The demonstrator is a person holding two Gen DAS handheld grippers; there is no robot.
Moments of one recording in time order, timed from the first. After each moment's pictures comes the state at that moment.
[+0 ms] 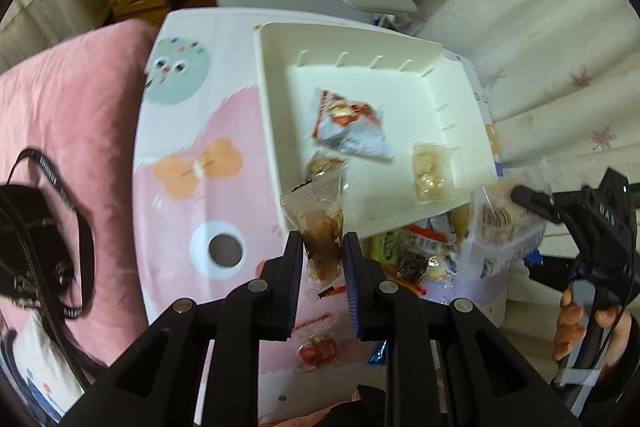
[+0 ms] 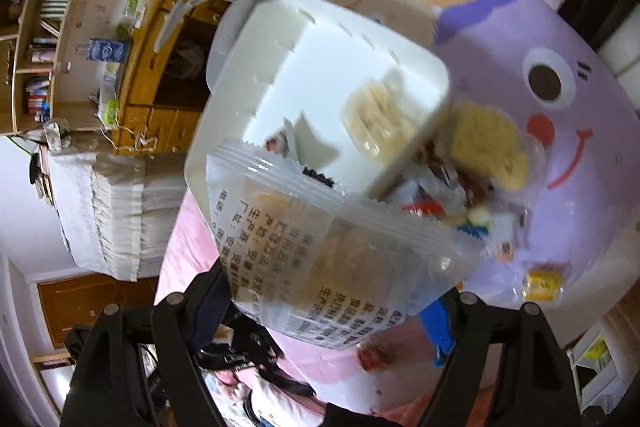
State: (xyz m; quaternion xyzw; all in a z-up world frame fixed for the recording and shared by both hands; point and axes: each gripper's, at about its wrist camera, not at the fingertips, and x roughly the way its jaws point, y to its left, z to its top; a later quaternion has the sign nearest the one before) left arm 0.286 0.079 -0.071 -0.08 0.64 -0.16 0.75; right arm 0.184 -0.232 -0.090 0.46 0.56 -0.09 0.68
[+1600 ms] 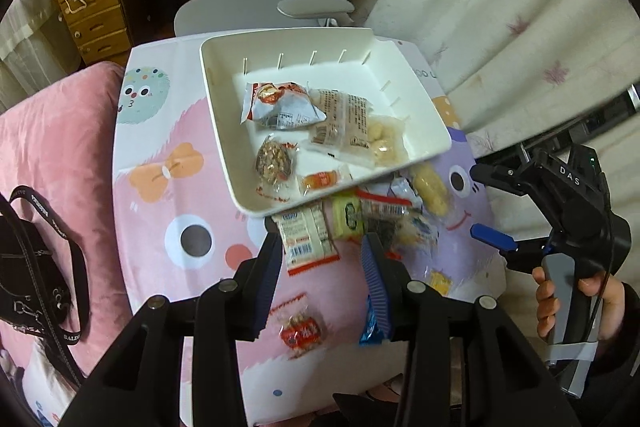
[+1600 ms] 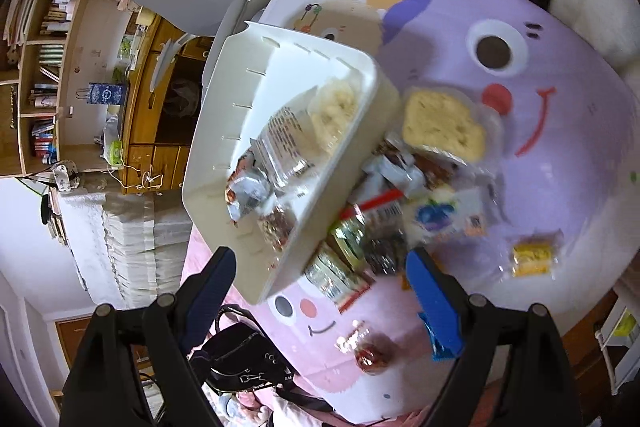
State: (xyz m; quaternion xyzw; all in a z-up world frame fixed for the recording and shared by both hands) left arm 0.206 0.058 -0.045 -0.03 0.58 -0.23 0.78; right arm 0.125 -0.233 -0.099 0.51 0.51 -0.13 0.68
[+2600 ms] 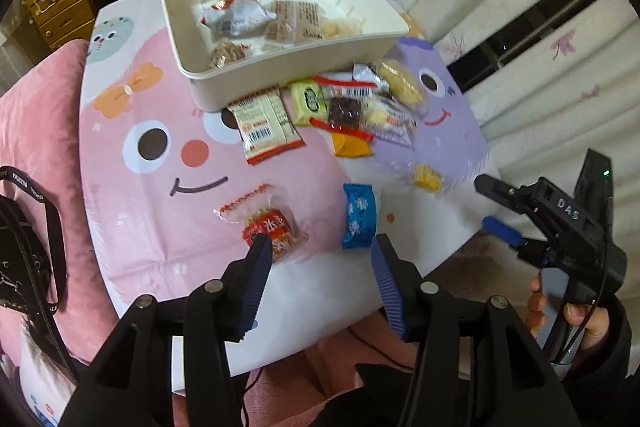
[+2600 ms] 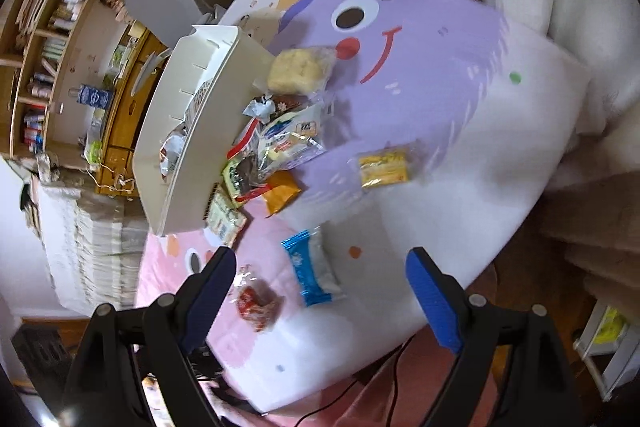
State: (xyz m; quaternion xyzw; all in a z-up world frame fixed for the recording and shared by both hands) left arm 0.097 0.044 -0.094 0.02 0.61 -0.28 0.74; right arm -0.041 -0.205 -0.128 0.44 0.48 -0.19 0.74
